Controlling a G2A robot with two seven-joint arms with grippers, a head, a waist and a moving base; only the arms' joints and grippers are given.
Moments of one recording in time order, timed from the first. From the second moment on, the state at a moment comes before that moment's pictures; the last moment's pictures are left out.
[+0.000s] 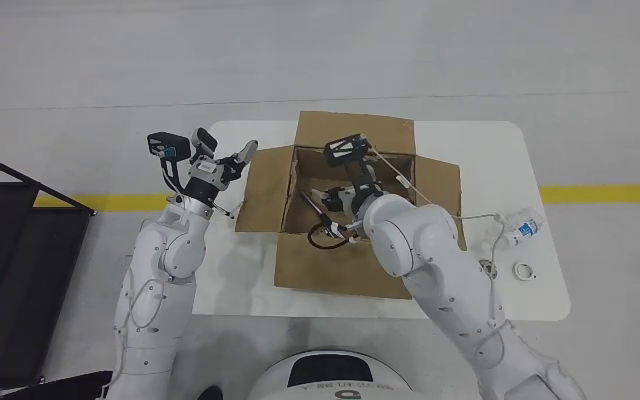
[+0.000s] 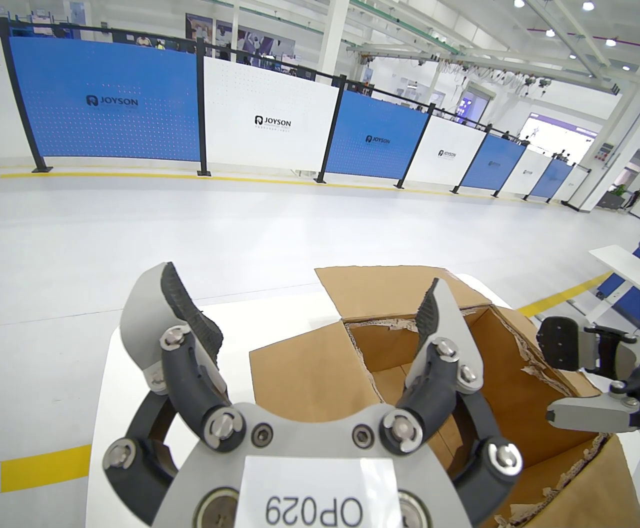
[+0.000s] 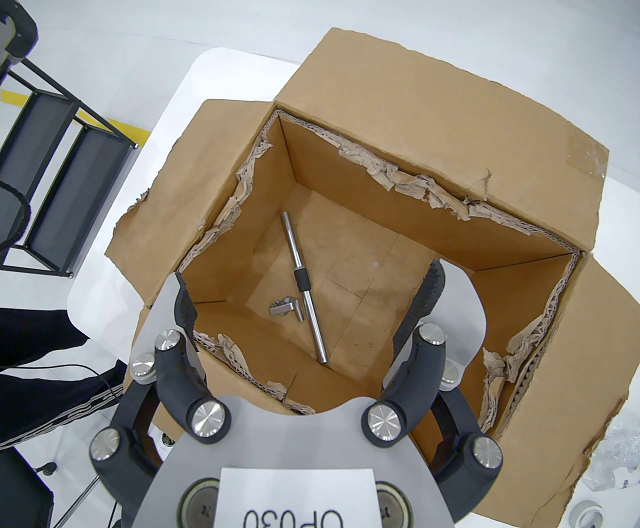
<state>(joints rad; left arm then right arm) 1.46 -1.36 -1.53 -1.72 1.07 -0.31 -0.06 -1.20 -1.33 0.98 -2.00 -1.27 0.32 1.14</state>
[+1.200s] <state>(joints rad) 1.46 -1.36 -1.53 -1.72 1.07 -0.31 -0.06 -0.75 -1.52 0.69 -1.00 -0.89 0.17 1.19</state>
